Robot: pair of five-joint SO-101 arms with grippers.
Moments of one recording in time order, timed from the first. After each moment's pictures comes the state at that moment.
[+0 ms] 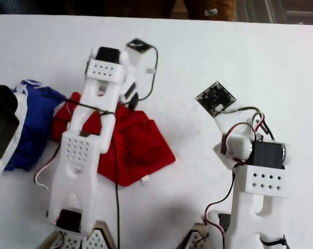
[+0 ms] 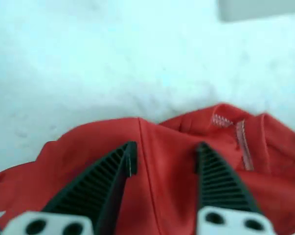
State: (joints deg) left arm 4.7 52.8 -61.1 101.4 -14.4; right arm 4.6 -47.0 34.7 85.1 45.8
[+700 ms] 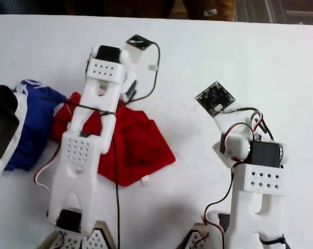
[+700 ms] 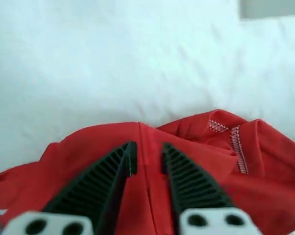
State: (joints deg) left arm 4.9 51.4 -60.4 101.4 -14.2; right arm 4.5 -47.0 37.6 80.9 45.8
